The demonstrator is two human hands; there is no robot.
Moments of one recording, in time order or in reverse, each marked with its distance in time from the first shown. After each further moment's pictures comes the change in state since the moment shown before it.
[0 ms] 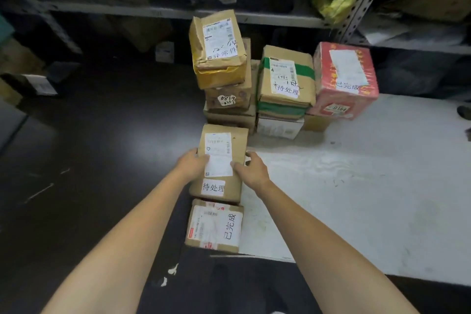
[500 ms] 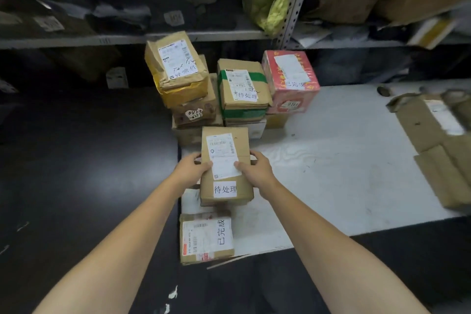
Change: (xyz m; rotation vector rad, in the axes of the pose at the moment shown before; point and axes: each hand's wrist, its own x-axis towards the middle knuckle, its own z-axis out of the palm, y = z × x) left_hand -0.023 0.048 0.006 -0.144 -0.238 0.134; right_hand -0.037 0.006 -0.042 0.371 0.232 0.065
